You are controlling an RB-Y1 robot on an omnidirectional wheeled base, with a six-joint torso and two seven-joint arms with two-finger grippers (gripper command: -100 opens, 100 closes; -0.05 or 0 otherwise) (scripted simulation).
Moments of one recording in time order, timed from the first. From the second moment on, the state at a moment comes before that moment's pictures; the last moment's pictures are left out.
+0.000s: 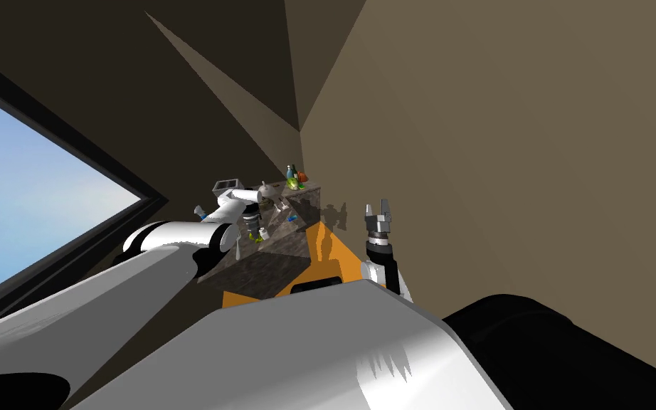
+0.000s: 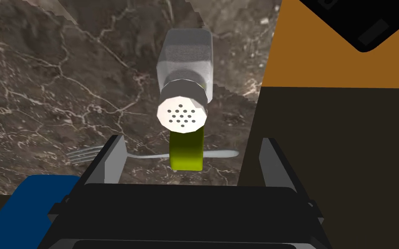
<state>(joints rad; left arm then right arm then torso) -1.11 0.48 0.05 -0.44 0.17 1.68 0.39 0.53 -0.01 0.03 -2.26 -0.08 -0.54 0.02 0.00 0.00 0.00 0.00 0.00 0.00</state>
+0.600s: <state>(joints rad) -1.11 0.48 0.05 -0.41 0.17 1.66 0.39 0.53 -0.01 0.03 -2.26 -0.08 -0.54 0.02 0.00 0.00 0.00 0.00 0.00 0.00</state>
